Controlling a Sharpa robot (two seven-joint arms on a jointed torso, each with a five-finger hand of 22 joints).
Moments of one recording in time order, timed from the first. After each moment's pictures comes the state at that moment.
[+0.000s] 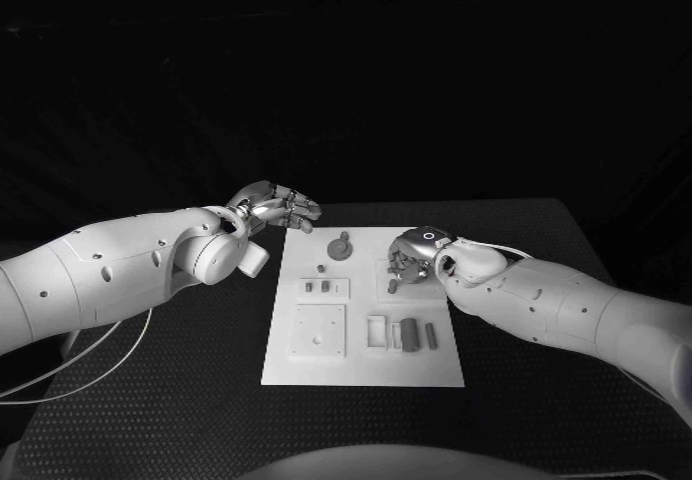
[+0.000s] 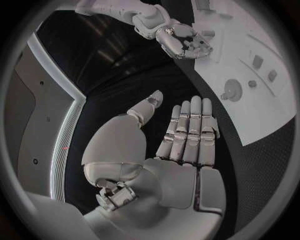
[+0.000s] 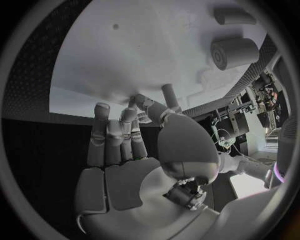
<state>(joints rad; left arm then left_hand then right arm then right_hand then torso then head) 1.24 -0.79 -0.12 1.31 -0.33 -0.21 0.16 1.06 -0.07 0.52 -0.27 0.05 0.83 0.19 0.29 0.49 1.07 0.15 0.07 0.22 0.92 0.11 0.53 0.51 0.01 0.91 0.01 0.06 0.86 1.12 -0.37 -0.23 0.84 -1.66 -0.36 0.03 1.09 -0.08 0.65 -0.28 0.15 1.05 0.05 0.36 0.60 1.10 -0.03 0.95 1.05 1.08 -0.13 1.58 0.85 0.26 1.07 0.02 0.86 1.31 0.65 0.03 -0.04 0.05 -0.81</state>
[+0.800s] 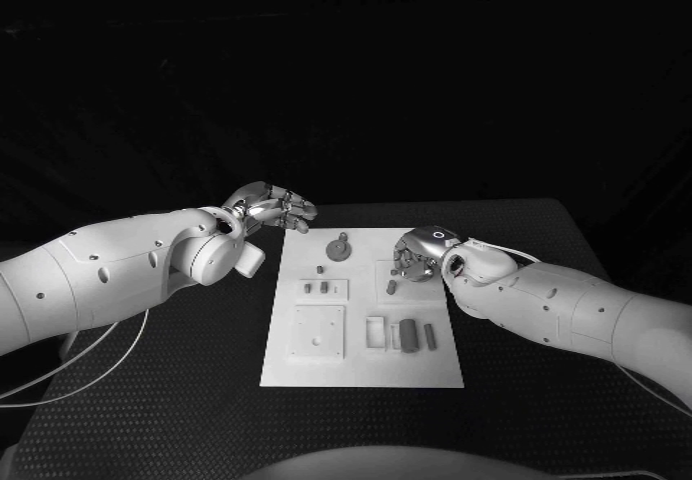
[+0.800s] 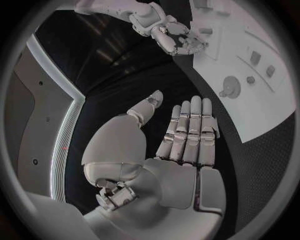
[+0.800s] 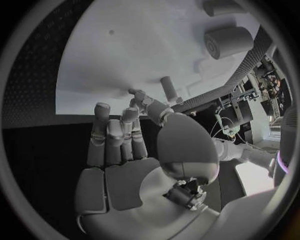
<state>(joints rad) 1.24 -0.79 -0.12 1.30 -0.33 -0.21 0.16 1.06 -0.07 0.52 -0.27 0.05 0.83 0.19 0.29 0.49 1.07 0.16 0.07 0.22 0.92 0.11 0.53 0.51 0.01 0.91 0.01 0.06 0.85 1.13 -0.42 -0.22 0.92 -1.56 -0.40 0.02 1.09 -0.07 0.65 -0.28 0.15 1.08 0.06 0.37 0.62 1.11 -0.03 0.95 1.04 1.10 -0.13 1.58 0.84 0.26 1.08 0.01 0.86 1.31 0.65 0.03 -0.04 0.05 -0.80</state>
